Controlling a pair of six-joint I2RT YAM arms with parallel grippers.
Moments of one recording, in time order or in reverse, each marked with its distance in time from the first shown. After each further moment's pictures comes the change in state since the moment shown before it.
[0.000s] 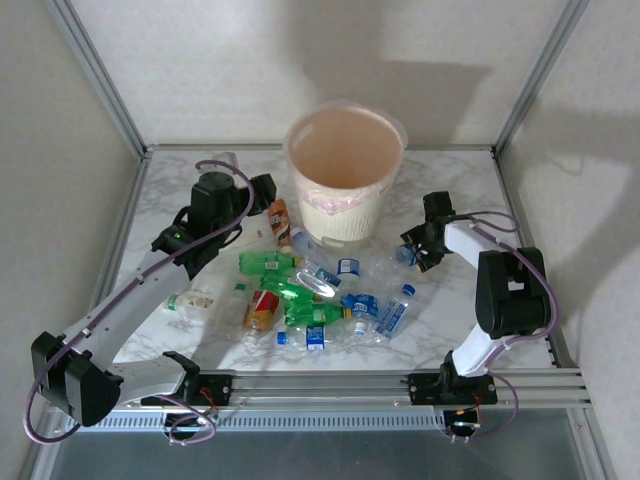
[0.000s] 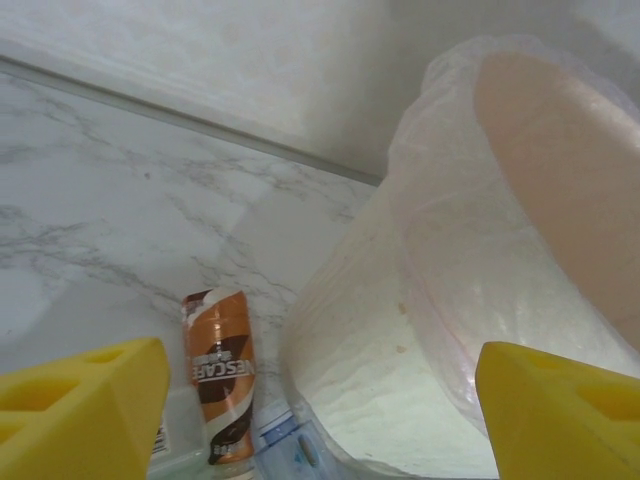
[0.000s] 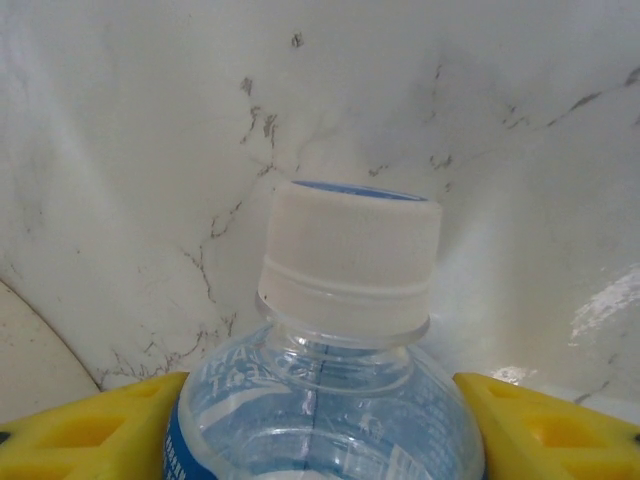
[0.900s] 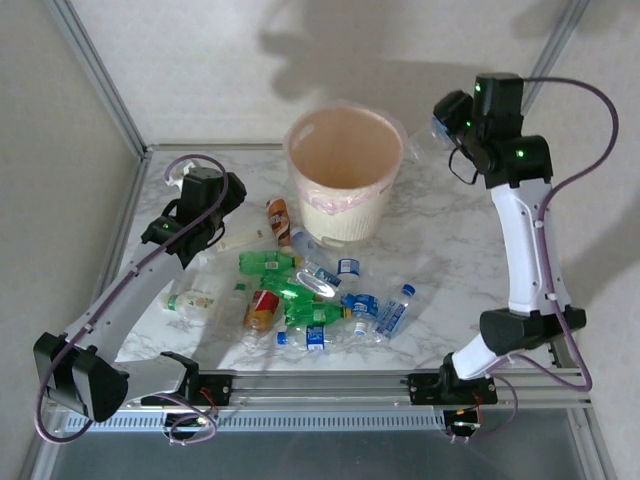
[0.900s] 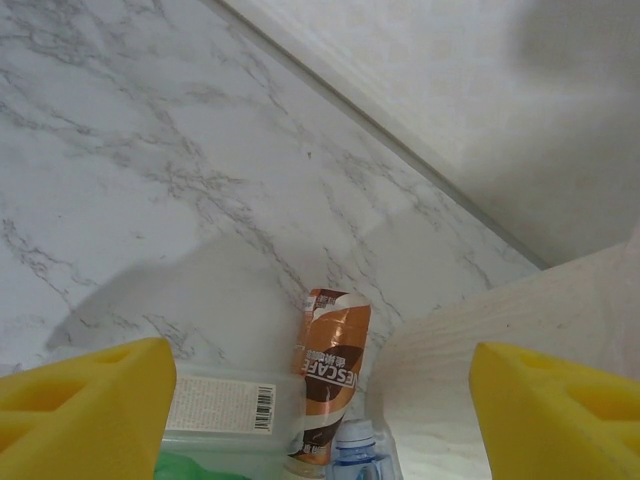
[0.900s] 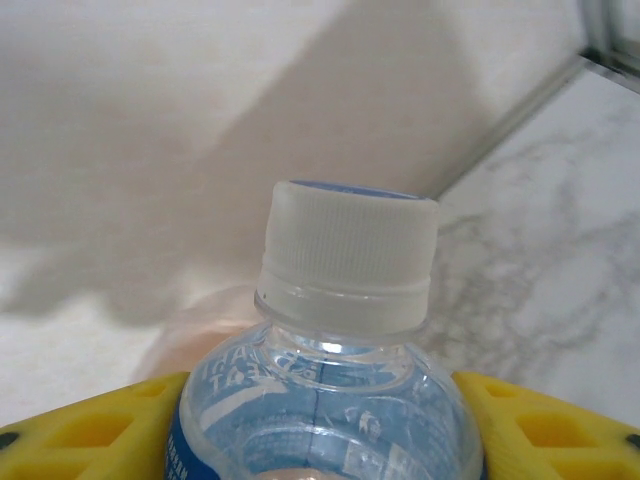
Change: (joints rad) left arm 0.129 0.027 0.044 -0.219 -0.115 -0.273; right arm 0.086 -0.071 1.144 -0.454 0.286 -0.296
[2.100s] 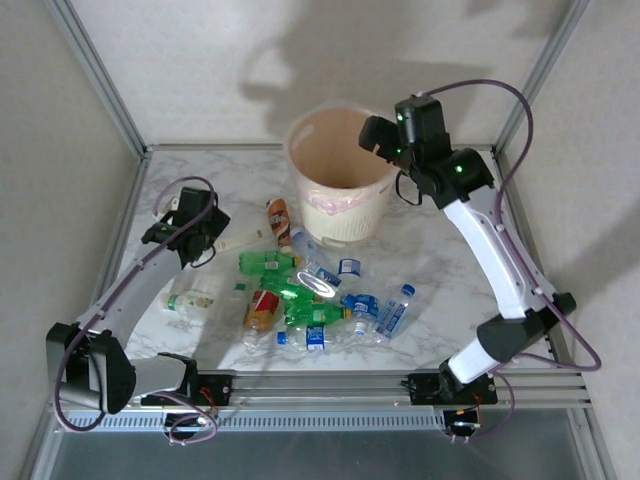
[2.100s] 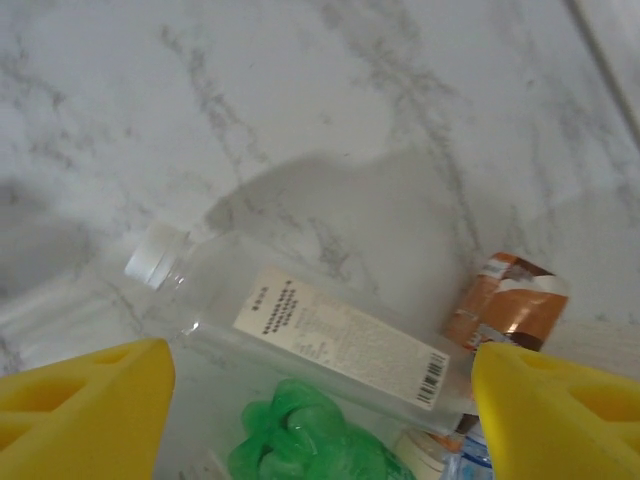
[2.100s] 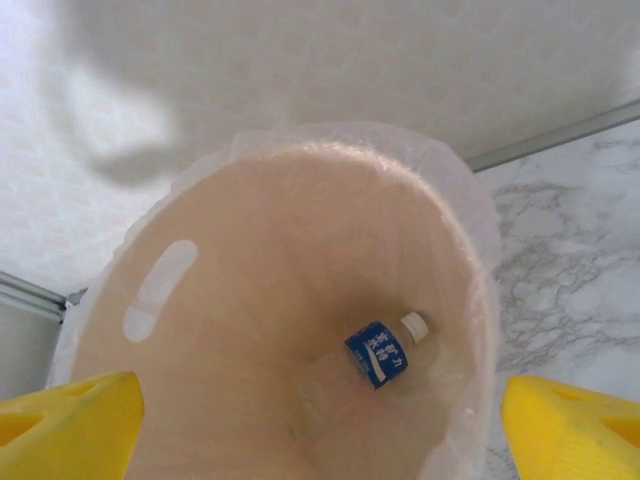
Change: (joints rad) left arm 0.148 0.041 -0.150 -0.159 0.101 -0.254; right arm 0.322 -0.053 -0.221 0.108 0.151 -0.195
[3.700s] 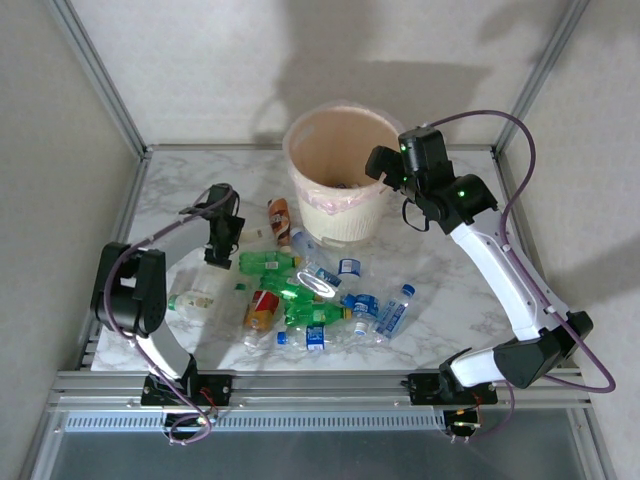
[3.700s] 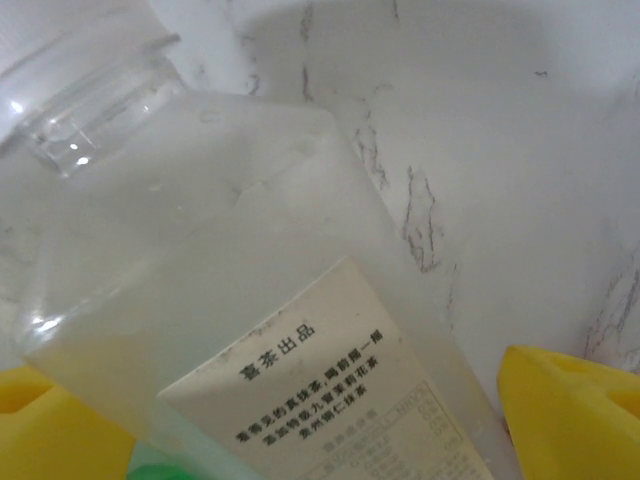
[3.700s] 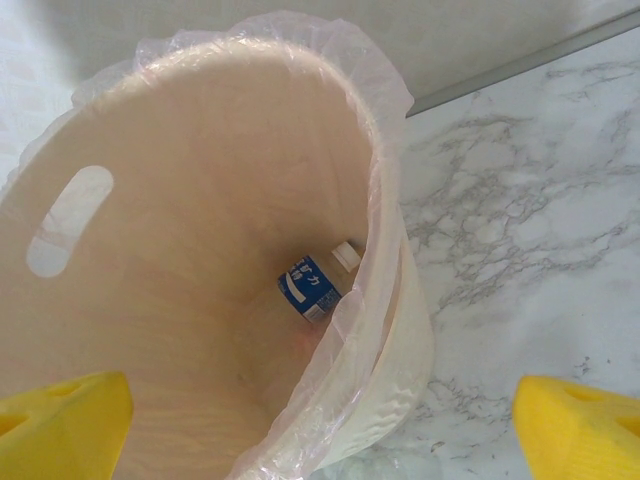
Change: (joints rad) left arm 0.016 0.455 0.097 0.083 0.170 -0.407; right arm 0.000 -0.137 -0.269 0.031 -0.001 0.037
